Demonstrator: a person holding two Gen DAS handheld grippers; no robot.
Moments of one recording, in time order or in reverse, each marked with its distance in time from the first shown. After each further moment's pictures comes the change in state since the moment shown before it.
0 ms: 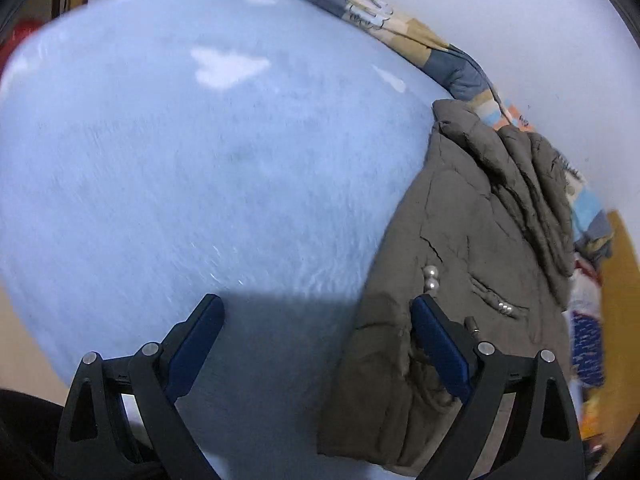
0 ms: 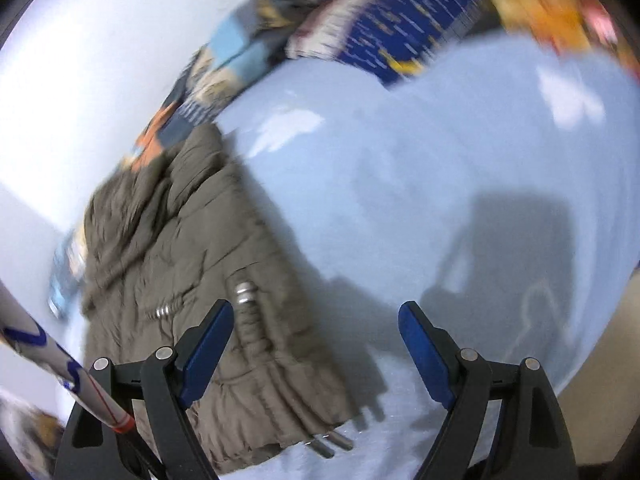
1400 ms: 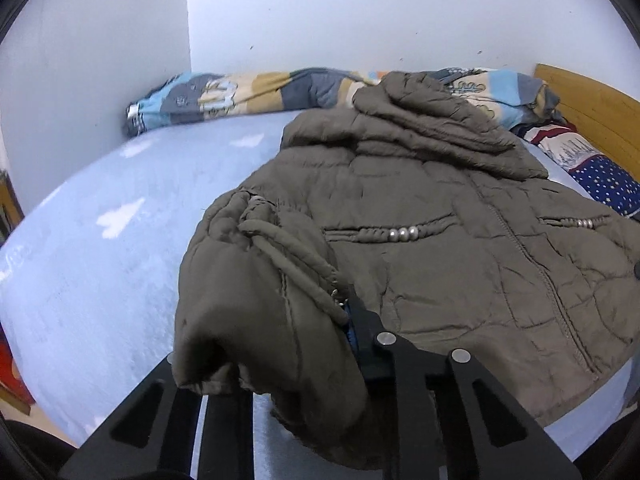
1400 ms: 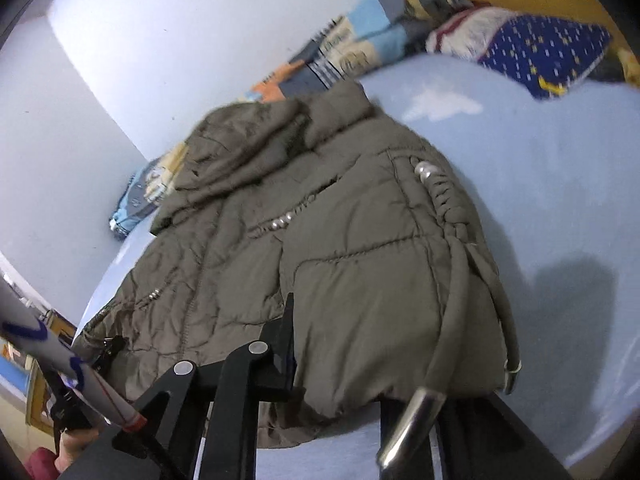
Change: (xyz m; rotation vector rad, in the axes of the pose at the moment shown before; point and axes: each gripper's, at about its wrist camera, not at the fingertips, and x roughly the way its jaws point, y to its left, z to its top) left arm -0.026 -0.123 -0.104 0.679 -0.296 0.047; right arm -0.003 0.102 -0.082 -0.420 -0.041 0.229
